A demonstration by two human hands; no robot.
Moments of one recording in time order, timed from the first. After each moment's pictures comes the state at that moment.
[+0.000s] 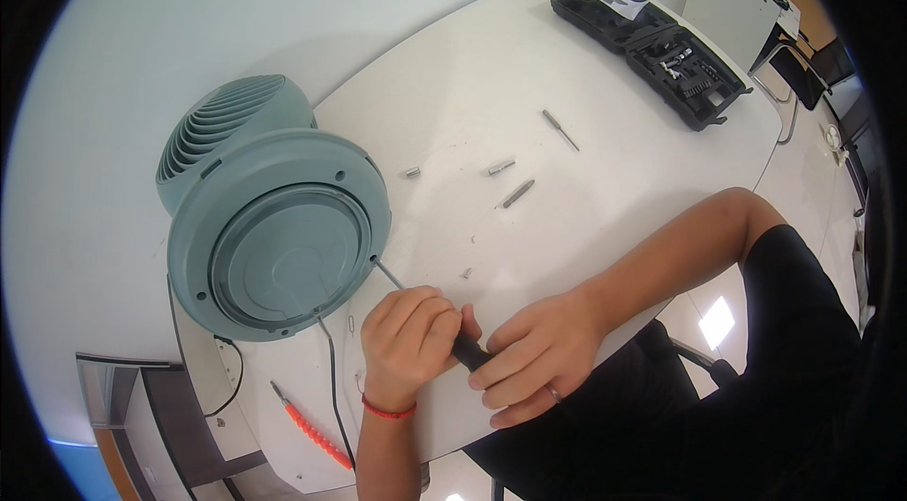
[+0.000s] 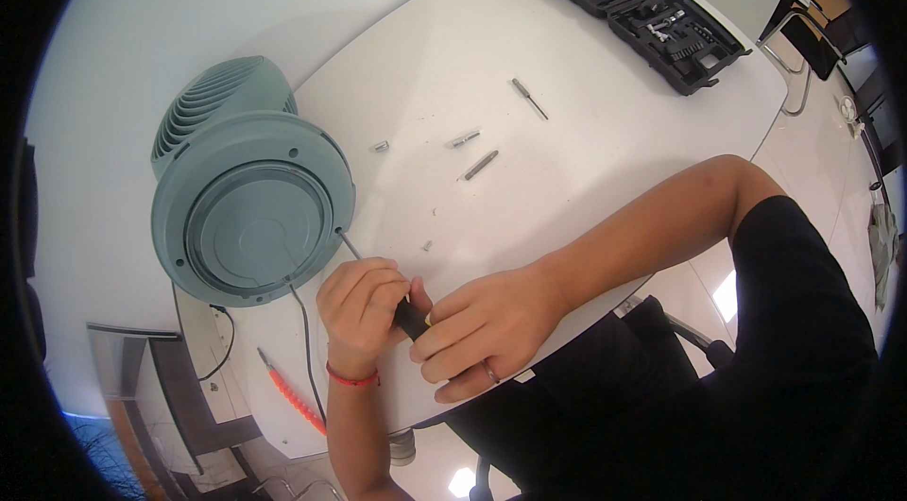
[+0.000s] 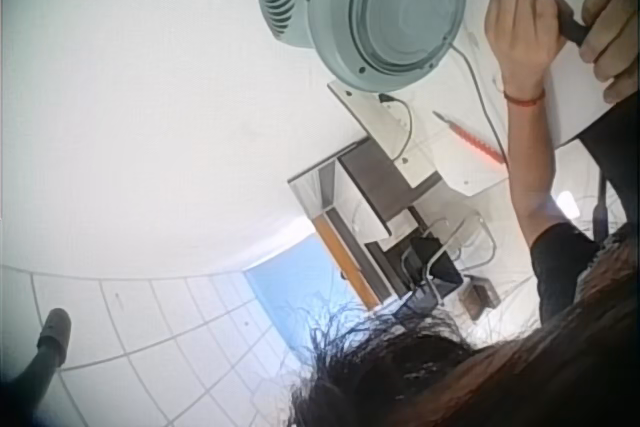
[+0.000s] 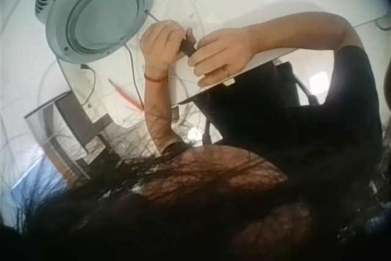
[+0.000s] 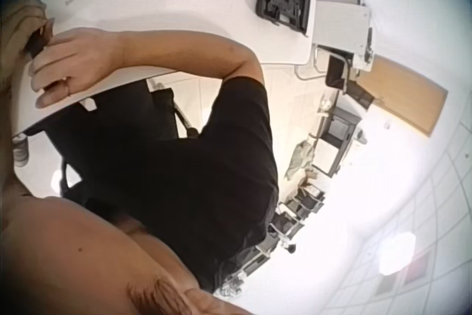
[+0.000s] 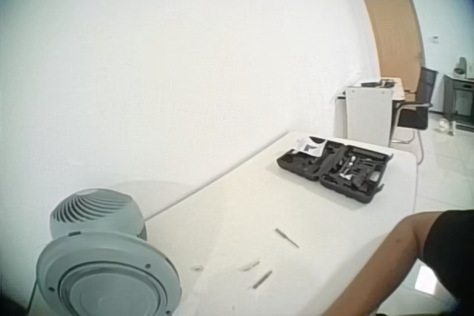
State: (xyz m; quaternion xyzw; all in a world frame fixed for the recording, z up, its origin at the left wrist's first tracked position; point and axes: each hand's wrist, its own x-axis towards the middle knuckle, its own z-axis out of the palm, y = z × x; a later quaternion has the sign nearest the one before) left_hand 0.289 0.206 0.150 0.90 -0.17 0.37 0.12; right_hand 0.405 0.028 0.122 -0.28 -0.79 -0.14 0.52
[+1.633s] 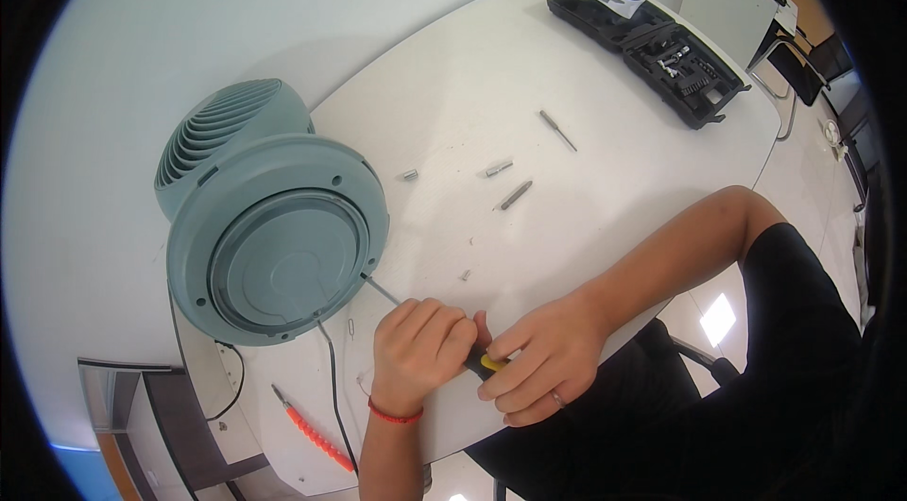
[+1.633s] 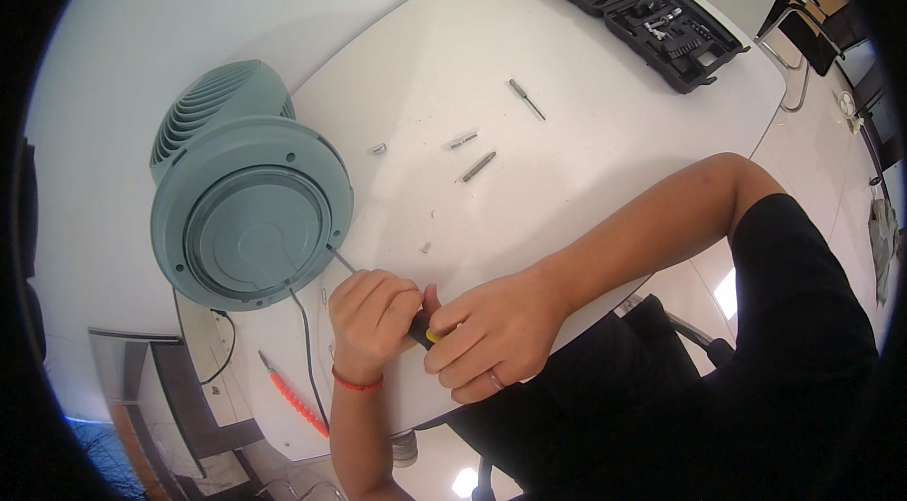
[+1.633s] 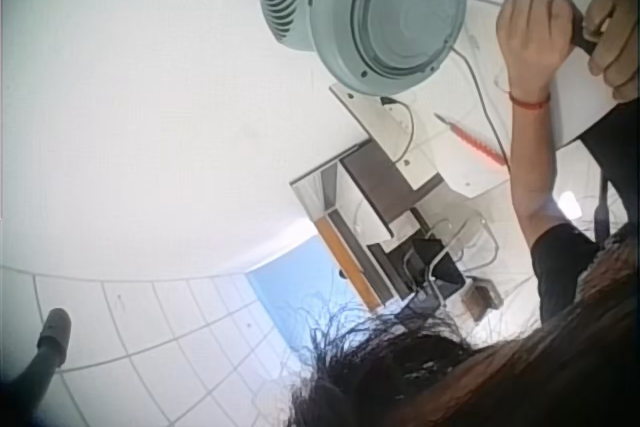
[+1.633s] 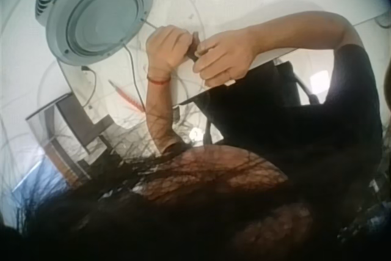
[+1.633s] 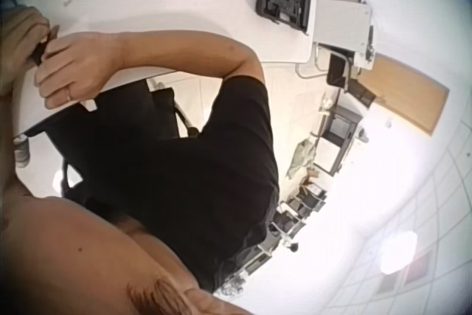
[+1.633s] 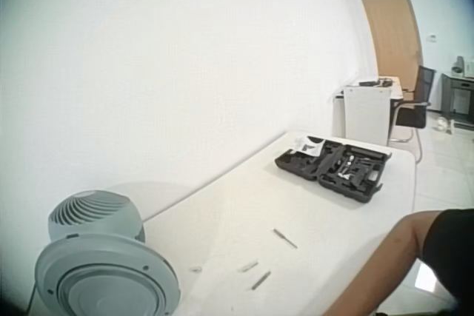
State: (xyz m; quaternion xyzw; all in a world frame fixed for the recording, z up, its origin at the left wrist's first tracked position) left_hand 0.287 0.201 0.149 0.91 -0.20 0.32 0.13; right_hand 0.408 0.024 0.114 -0.23 -0.83 -0.11 0.50
